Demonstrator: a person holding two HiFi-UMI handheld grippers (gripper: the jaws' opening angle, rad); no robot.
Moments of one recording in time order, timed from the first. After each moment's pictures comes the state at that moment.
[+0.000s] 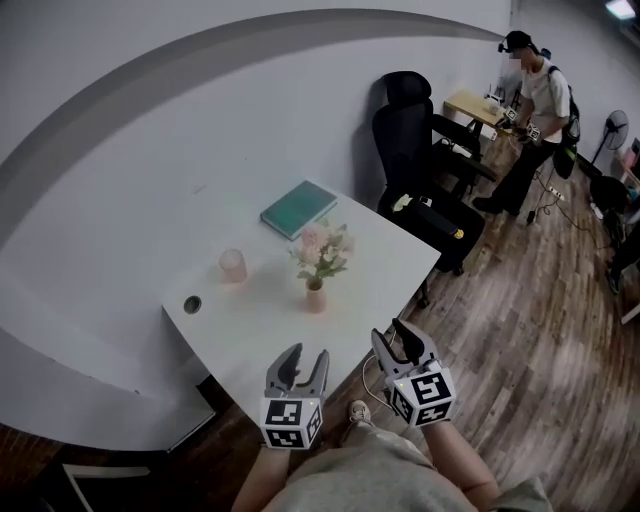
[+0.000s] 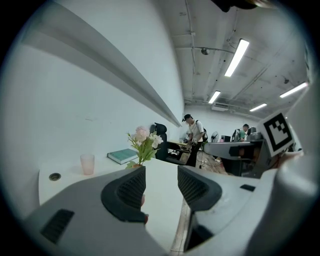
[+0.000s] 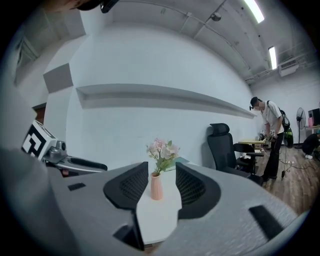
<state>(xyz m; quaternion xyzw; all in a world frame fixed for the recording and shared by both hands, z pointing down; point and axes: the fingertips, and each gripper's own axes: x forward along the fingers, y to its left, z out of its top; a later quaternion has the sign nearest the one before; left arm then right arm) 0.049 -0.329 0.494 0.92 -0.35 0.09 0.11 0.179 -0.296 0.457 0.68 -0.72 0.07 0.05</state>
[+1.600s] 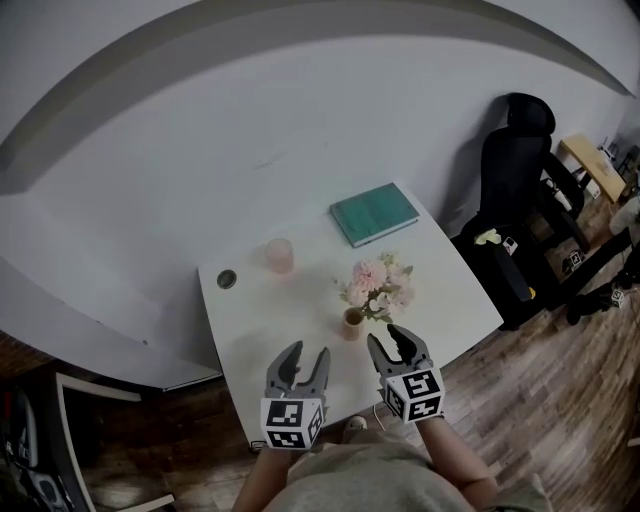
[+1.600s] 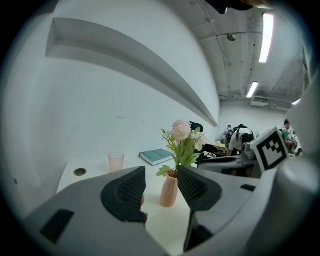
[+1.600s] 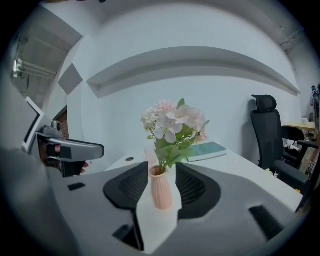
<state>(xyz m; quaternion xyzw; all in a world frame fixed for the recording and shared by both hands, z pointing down) 0.046 -0.441 0.521 0.82 -0.54 0.09 0.14 0.173 -0.468 0.546 0.50 -0.85 0.13 0.11</state>
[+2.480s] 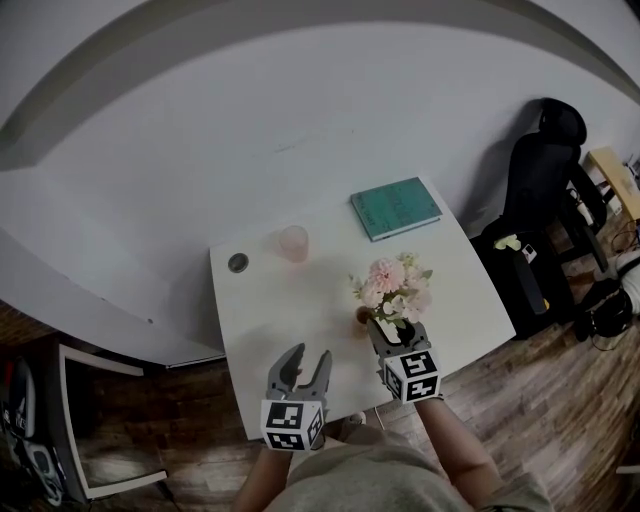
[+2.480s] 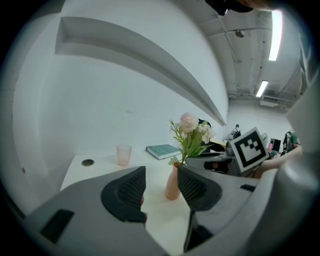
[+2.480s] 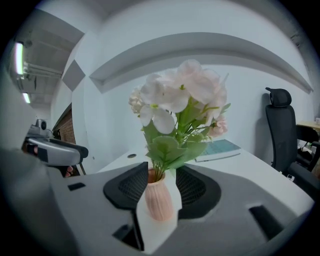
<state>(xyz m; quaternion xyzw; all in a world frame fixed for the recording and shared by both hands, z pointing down) 0.033 -0.436 0.546 0.79 -0.58 0.10 0.17 0.149 -0.516 0.574 0.46 -0.87 0.13 0.13</state>
